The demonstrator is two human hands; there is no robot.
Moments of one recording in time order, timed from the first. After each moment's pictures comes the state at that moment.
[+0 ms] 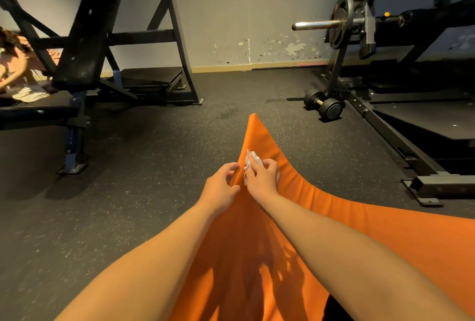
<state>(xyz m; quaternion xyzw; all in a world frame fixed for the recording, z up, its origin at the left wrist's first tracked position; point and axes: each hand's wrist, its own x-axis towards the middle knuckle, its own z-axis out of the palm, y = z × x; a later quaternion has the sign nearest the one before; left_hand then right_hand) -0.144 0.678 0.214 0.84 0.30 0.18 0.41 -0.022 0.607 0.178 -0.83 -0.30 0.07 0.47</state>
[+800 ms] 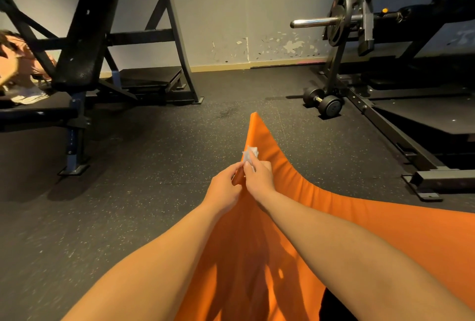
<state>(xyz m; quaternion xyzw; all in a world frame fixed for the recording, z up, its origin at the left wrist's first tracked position) -0.148 0.666 0.221 0.87 0.27 0.18 0.38 -0.023 0.624 0.173 -0.78 -0.28 0.13 0.54</state>
